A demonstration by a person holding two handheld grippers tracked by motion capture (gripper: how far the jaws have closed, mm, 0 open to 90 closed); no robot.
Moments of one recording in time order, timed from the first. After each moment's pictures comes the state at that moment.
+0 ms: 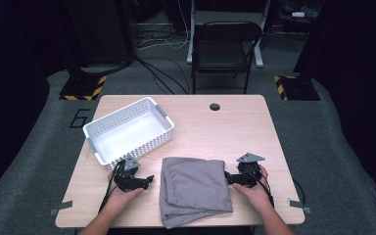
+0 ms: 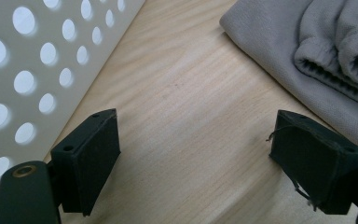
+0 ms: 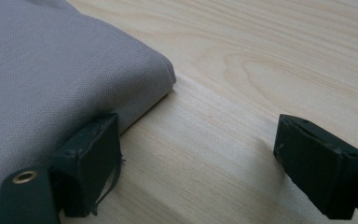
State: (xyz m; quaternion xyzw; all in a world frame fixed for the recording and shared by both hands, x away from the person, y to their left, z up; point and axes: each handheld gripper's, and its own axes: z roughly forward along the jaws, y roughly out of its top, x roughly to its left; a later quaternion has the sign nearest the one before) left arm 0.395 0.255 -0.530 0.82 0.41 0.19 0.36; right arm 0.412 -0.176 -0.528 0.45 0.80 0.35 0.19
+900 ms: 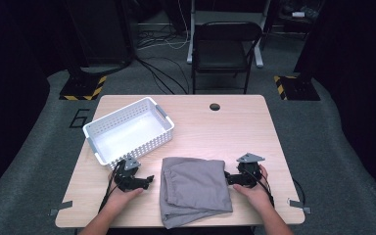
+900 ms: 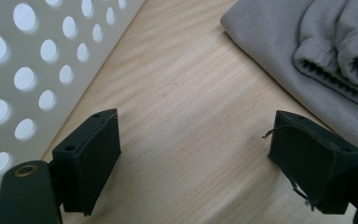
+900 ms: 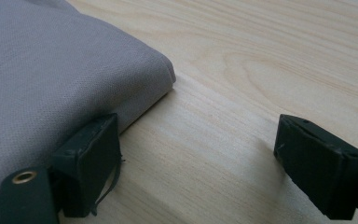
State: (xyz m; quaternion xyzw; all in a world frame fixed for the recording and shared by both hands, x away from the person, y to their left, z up) left arm 0.394 0.253 -0.527 0.82 0.41 0.18 0.35; right arm 0.411 -0.176 -0.528 0.45 0.80 0.35 0.20
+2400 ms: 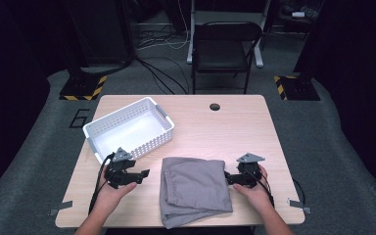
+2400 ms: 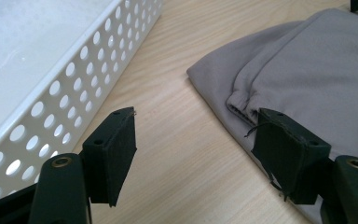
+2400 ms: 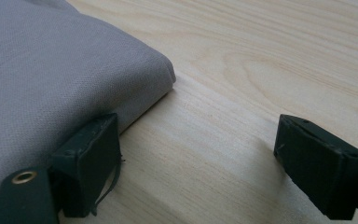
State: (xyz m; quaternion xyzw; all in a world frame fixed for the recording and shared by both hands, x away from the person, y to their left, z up) left arm 0.376 0.258 -0.454 0.80 0.45 0.15 0.38; right arm 0.411 -0.176 -0.529 0.45 0.80 0.35 0.20
